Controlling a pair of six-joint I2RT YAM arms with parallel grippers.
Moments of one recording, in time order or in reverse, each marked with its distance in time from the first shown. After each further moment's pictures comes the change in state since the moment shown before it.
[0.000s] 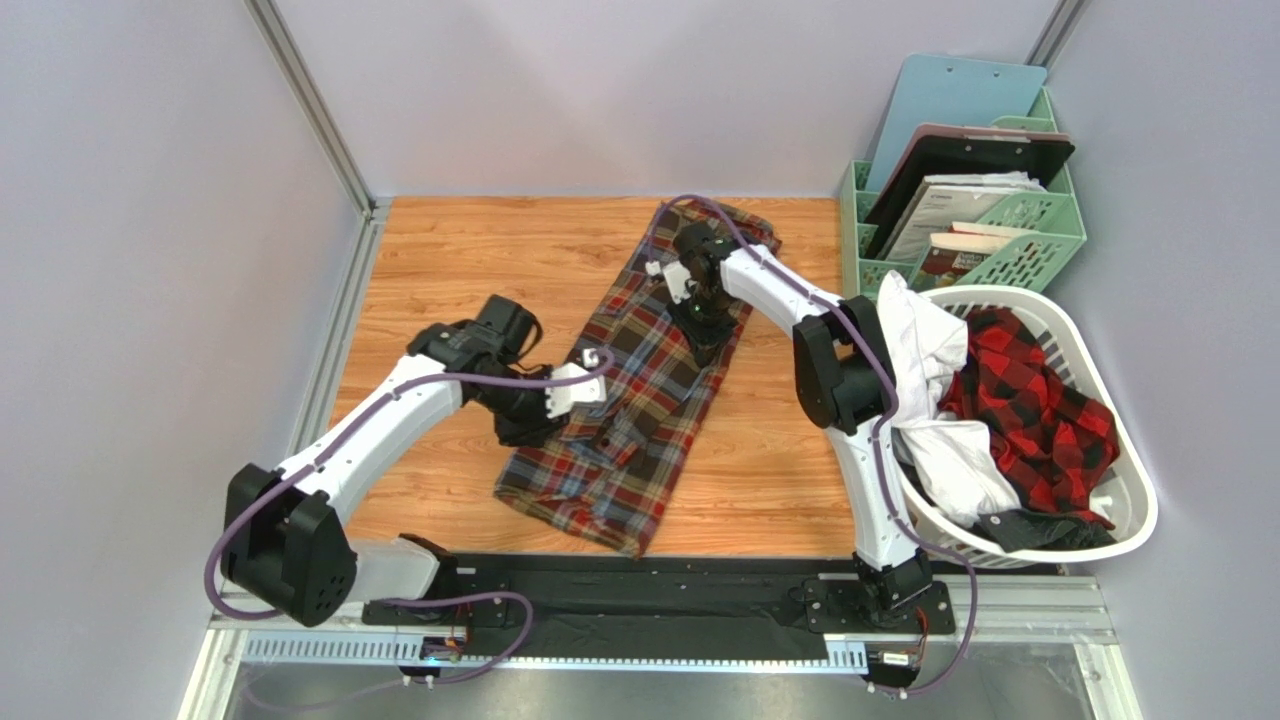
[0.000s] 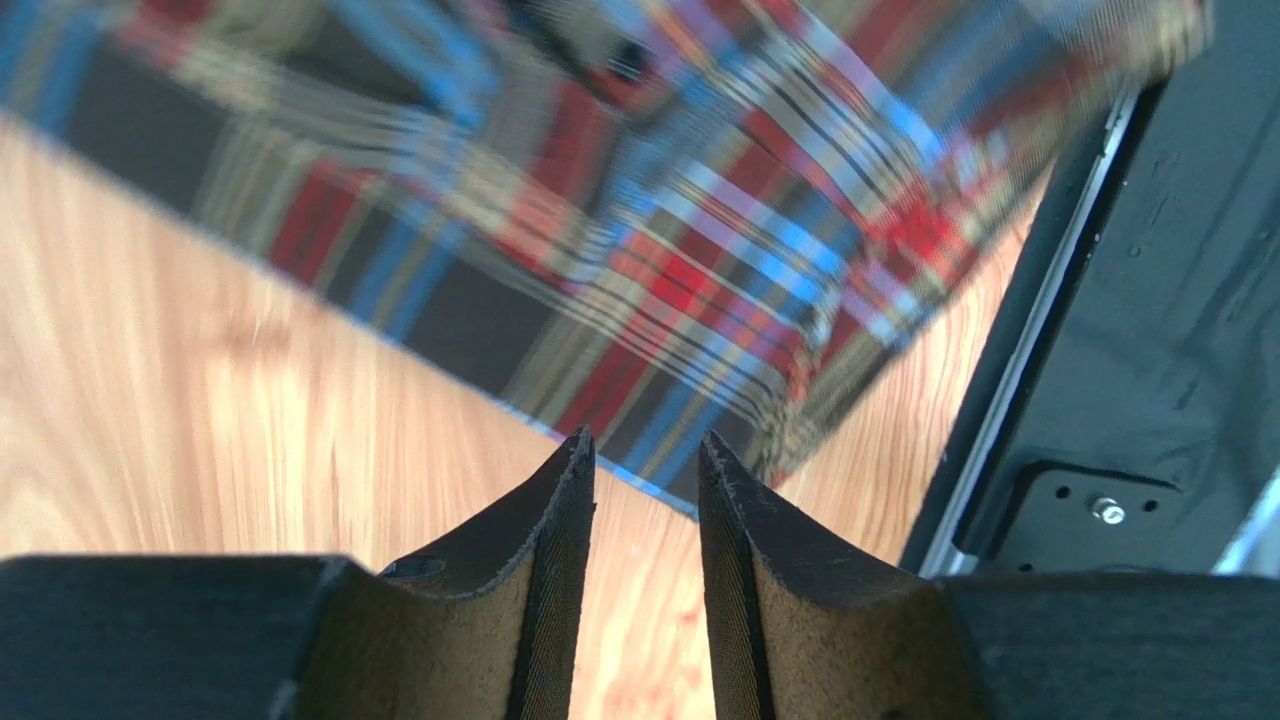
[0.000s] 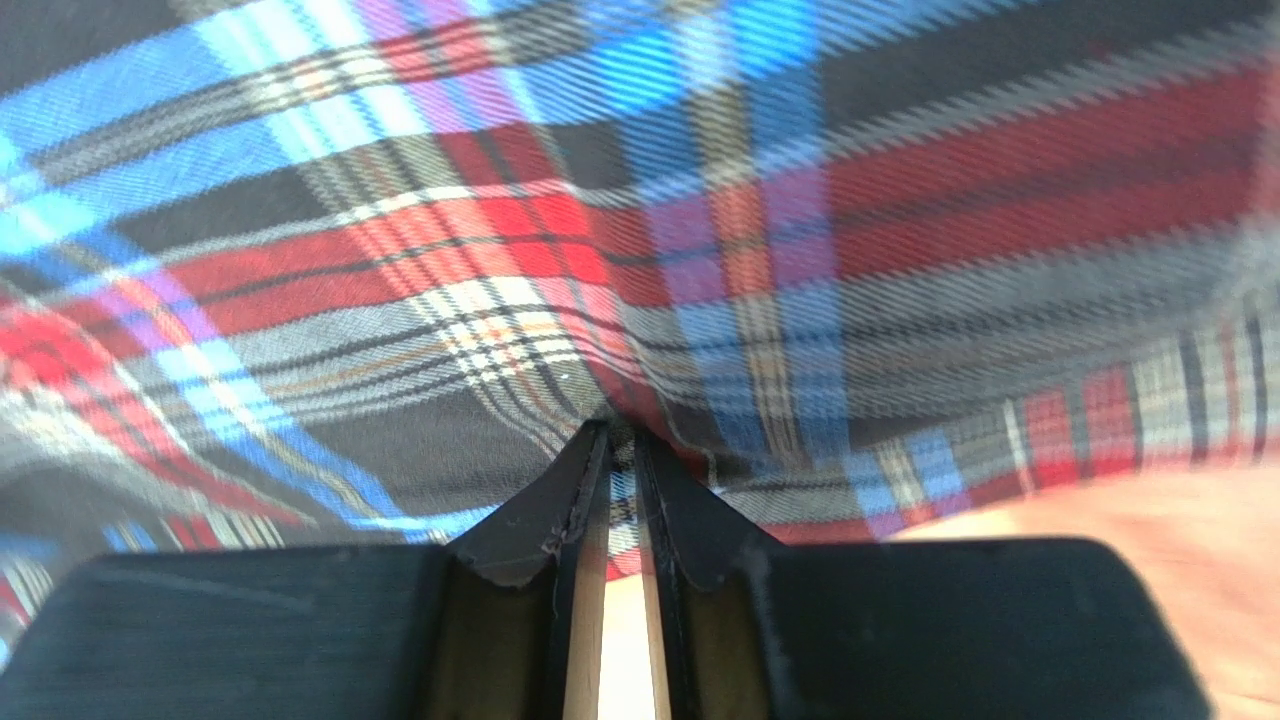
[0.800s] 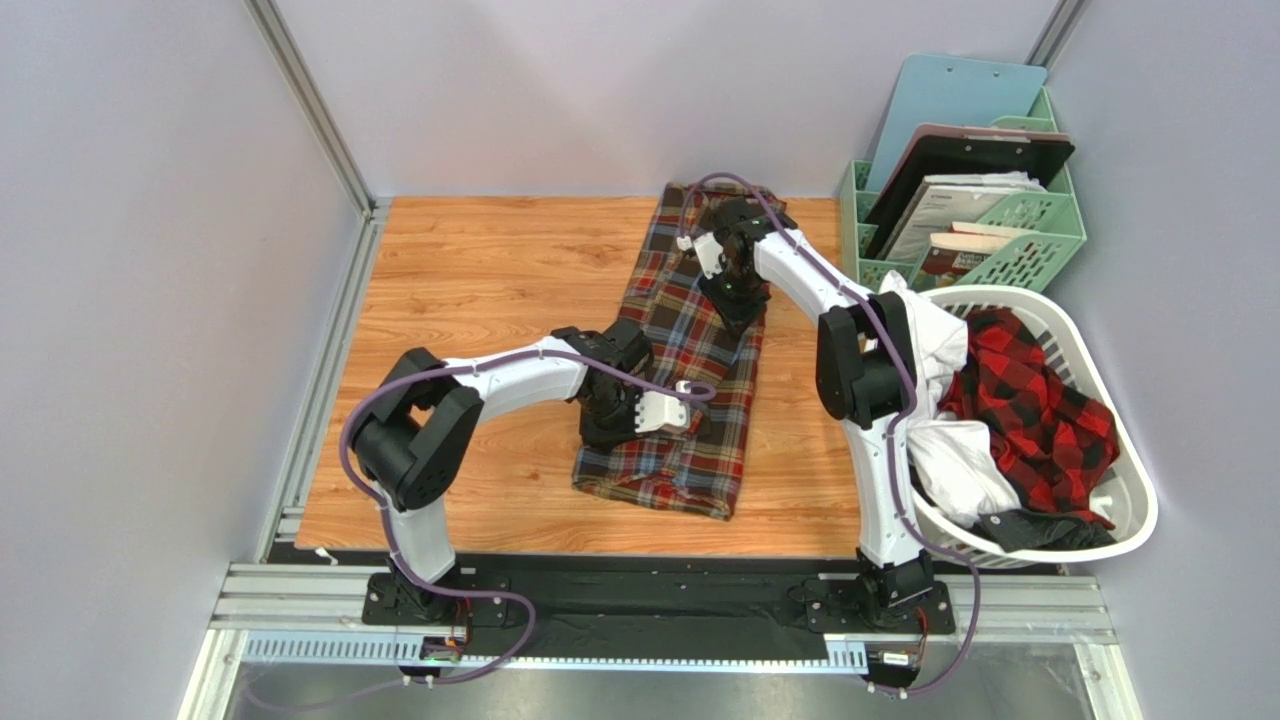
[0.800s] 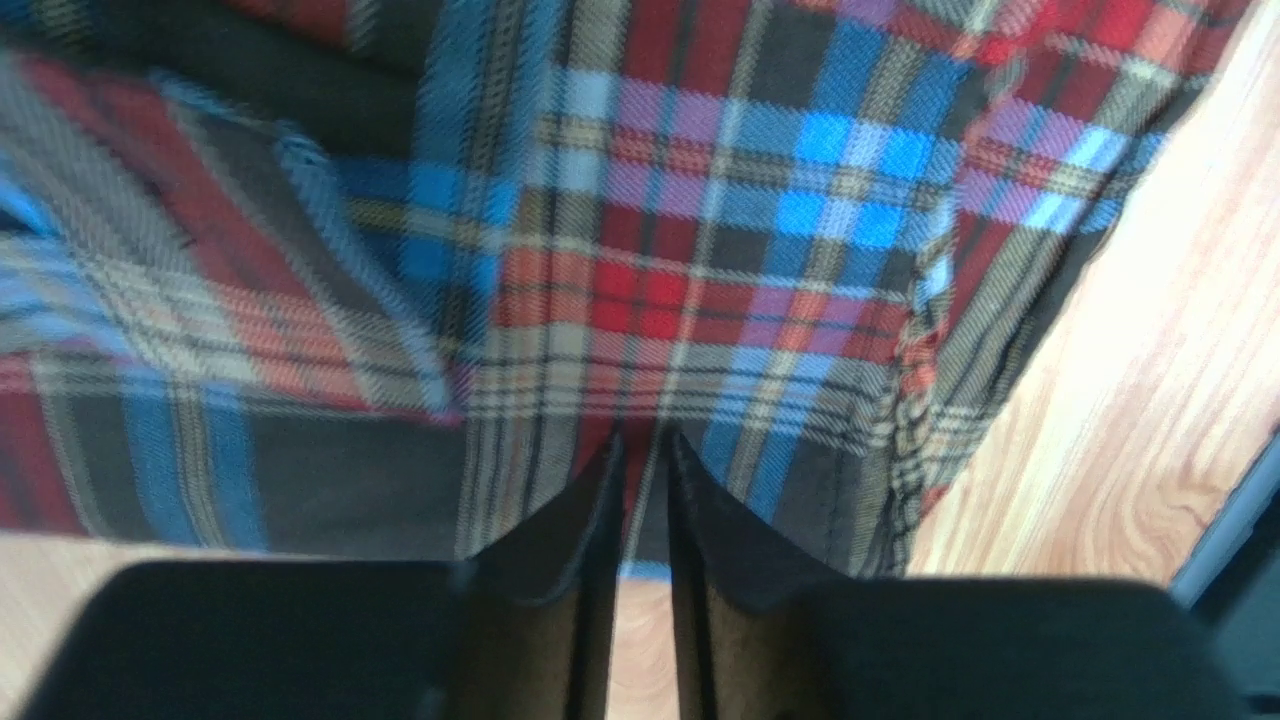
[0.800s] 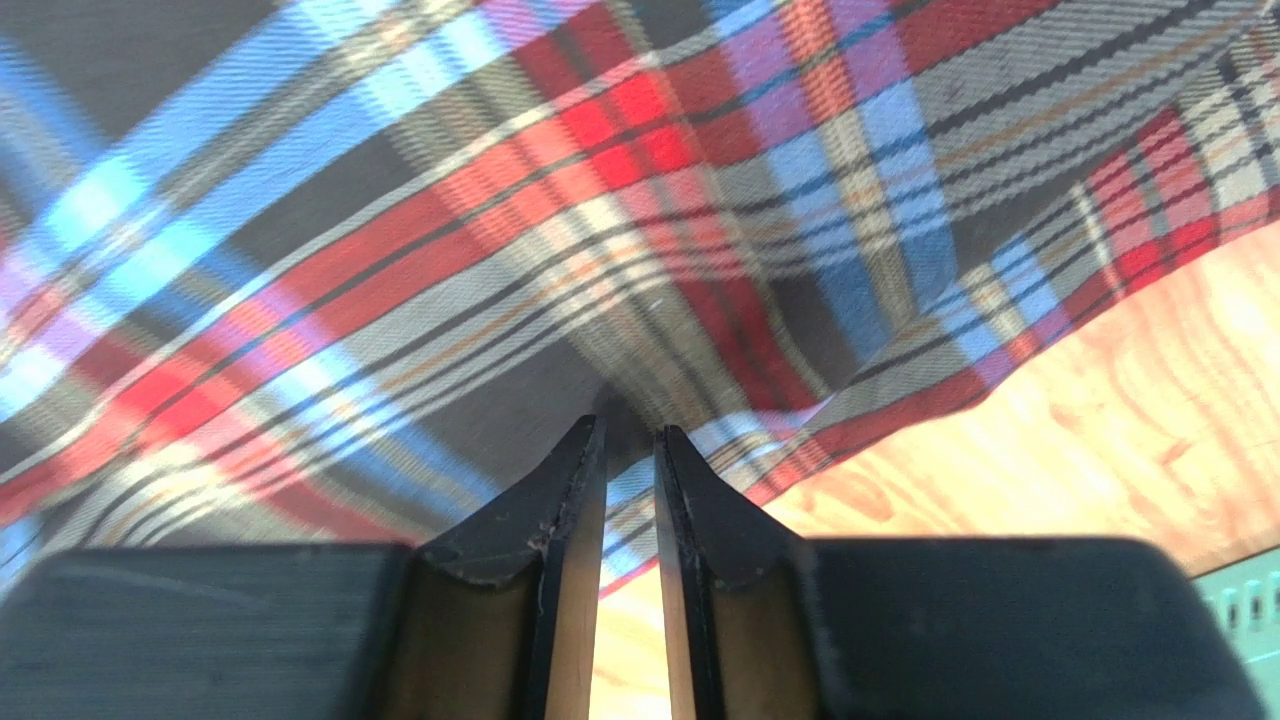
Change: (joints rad) left arm -0.322 0.521 0.127 0.289 -0.150 -0.111; right arm -0.129 0.007 0.079 0.024 0.112 -0.135
